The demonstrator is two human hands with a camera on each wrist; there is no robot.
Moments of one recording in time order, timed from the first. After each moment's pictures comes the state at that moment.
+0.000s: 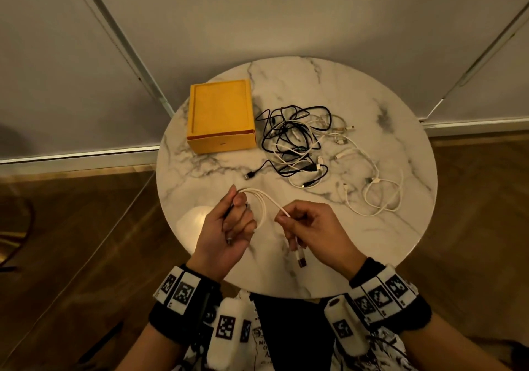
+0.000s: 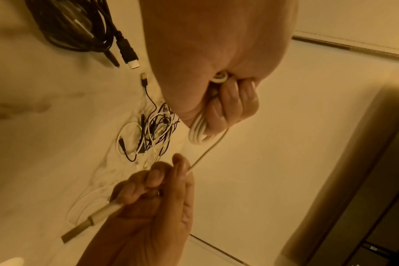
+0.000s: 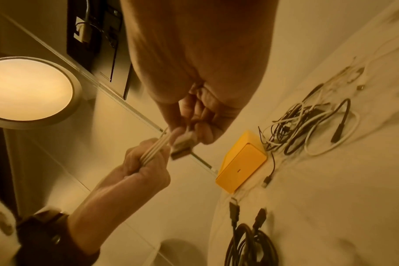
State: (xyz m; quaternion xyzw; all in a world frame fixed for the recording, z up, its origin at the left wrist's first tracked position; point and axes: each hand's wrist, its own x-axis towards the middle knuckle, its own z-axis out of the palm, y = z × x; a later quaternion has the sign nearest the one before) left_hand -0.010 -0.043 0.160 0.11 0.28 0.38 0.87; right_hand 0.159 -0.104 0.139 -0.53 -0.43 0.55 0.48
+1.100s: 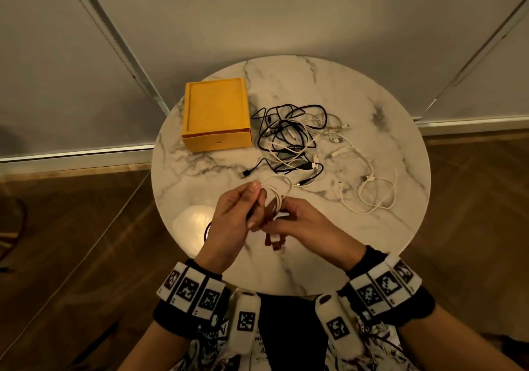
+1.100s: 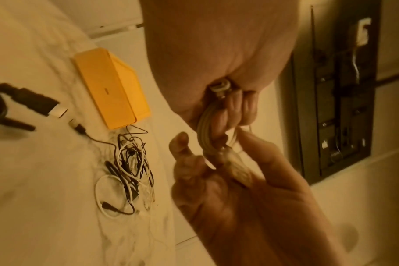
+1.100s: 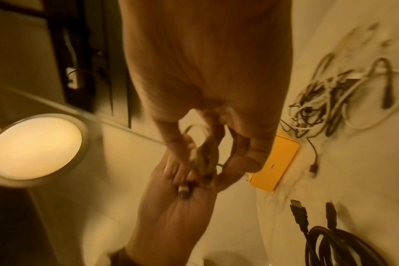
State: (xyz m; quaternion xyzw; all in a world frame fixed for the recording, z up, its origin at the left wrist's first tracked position) left_hand 0.010 -0.048 0.173 0.48 0.37 0.38 0.70; right_hand 0.154 -0.093 0.161 -0.48 -0.42 0.65 0.41
